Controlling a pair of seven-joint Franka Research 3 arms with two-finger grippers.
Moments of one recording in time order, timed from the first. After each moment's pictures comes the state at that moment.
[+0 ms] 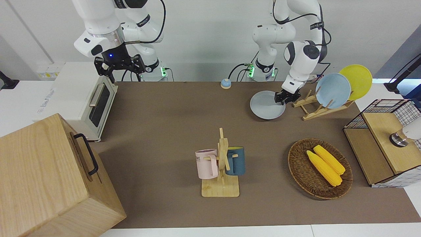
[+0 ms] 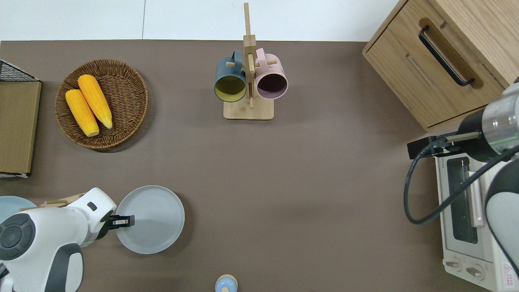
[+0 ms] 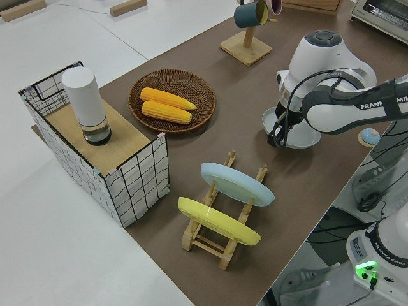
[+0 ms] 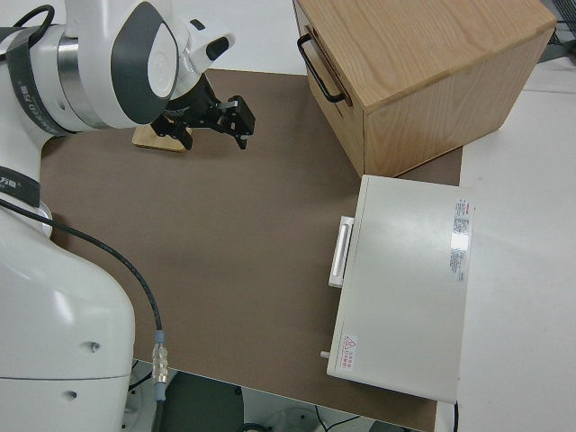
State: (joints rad) left arm -0.04 -0.31 0.02 -2.63 -0.02 2.30 -0.01; right arm -0.15 0.02 0.28 -1.49 -0.02 1.48 0.04
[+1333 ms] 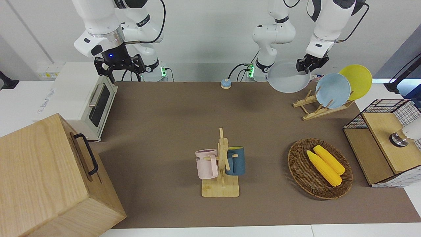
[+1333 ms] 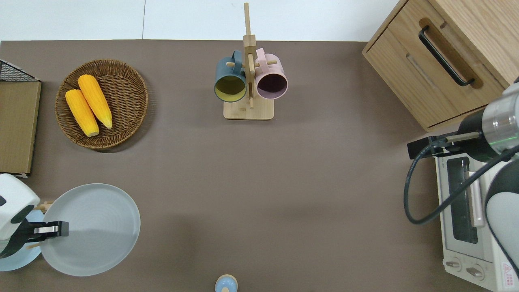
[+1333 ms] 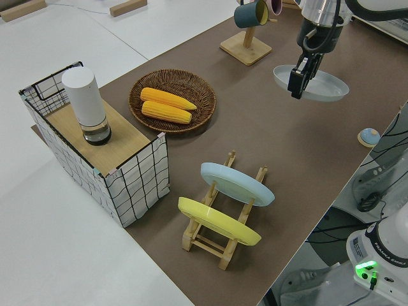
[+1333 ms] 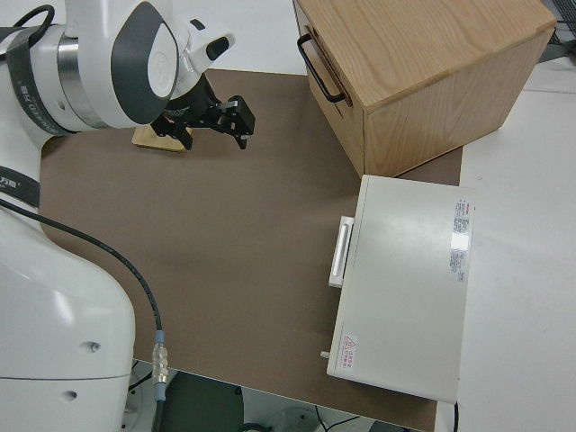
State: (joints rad) left arm -0.03 -0.41 0.02 -2.13 0.16 1.60 -0.11; right arm -0.15 0.02 0.28 -1.49 -0.02 1.48 0.04
